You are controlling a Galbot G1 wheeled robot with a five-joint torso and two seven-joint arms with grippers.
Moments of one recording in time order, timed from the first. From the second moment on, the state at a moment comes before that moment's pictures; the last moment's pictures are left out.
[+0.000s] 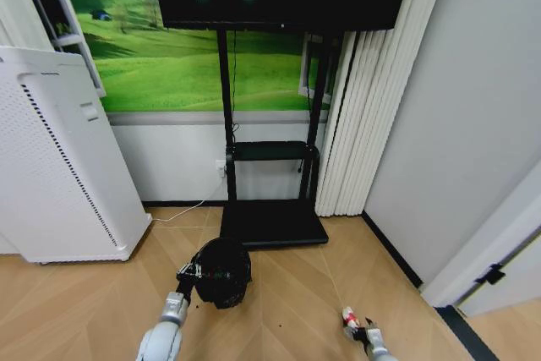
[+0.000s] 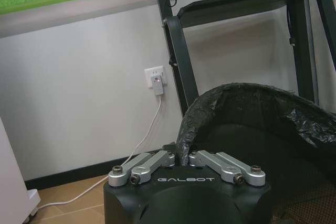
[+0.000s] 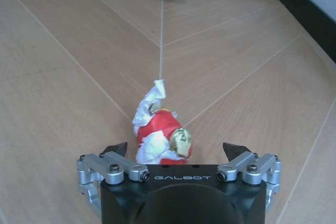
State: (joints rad) left arm 1.35 -1.41 -0.56 -1.67 0.05 -0.11 0.07; right arm -1.19 1.03 0.11 1.02 0.49 0.03 0.18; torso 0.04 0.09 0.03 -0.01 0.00
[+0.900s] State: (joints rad) left arm 1.35 -1.40 -0.56 -1.67 0.05 -0.11 0.07; right arm -1.21 1.02 0.11 1.03 0.48 0.09 0.14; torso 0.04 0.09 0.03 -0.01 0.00
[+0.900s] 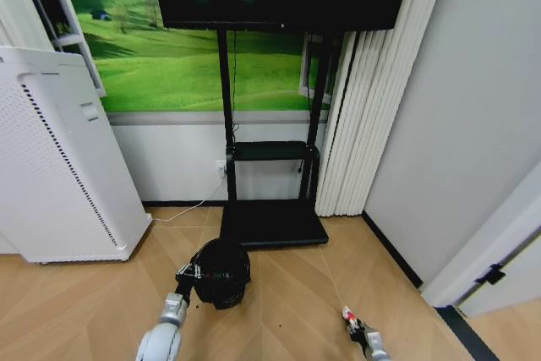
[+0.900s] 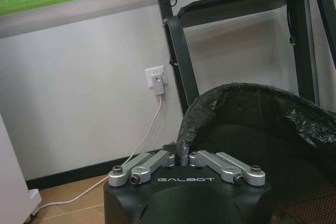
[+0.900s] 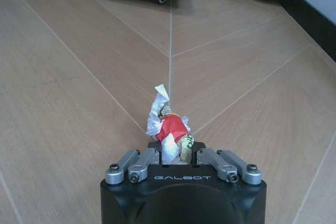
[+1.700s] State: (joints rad) left arm 1.38 -1.43 -0.55 -1.73 0.08 -0.11 0.06; right arm -1.47 0.84 0.34 1.75 0.53 0.30 -0.07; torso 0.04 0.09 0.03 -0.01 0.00
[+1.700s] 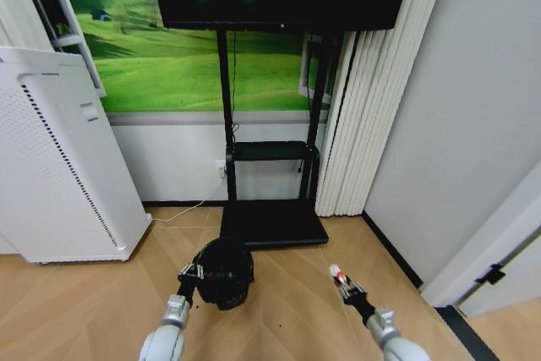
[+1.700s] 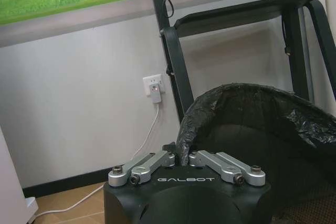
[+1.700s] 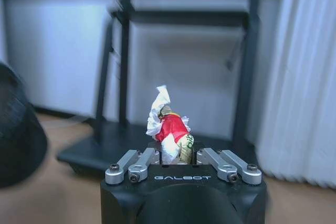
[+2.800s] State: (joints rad) left arm 1.25 -1.54 -0.35 -1.58 0.17 -0.10 0.03; right arm -1.13 0.98 -0.05 1.64 0.45 0.41 -0.24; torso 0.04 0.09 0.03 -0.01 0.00
